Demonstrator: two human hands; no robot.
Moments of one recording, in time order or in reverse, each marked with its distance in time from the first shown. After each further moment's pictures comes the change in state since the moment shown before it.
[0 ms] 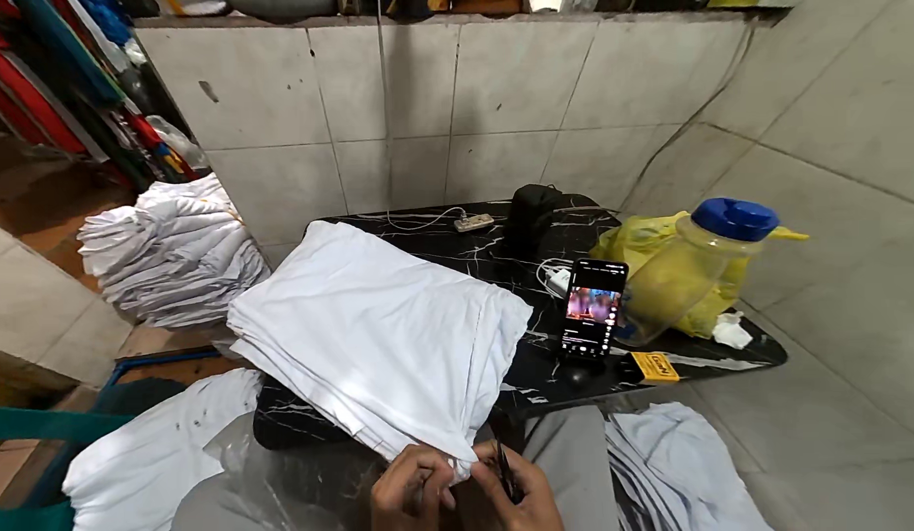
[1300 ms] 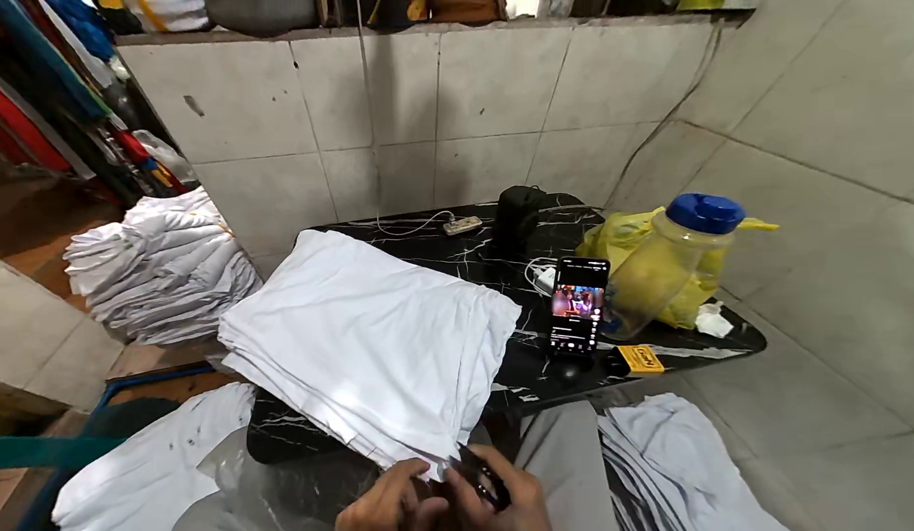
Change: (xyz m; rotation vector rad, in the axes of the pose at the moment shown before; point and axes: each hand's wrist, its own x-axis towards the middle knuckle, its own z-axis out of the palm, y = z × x) left_hand 0.001 0.031 -0.031 0.746 -0.261 -0.046; right_hand -0.009 -0.004 0.014 -0.511 0.180 -0.050
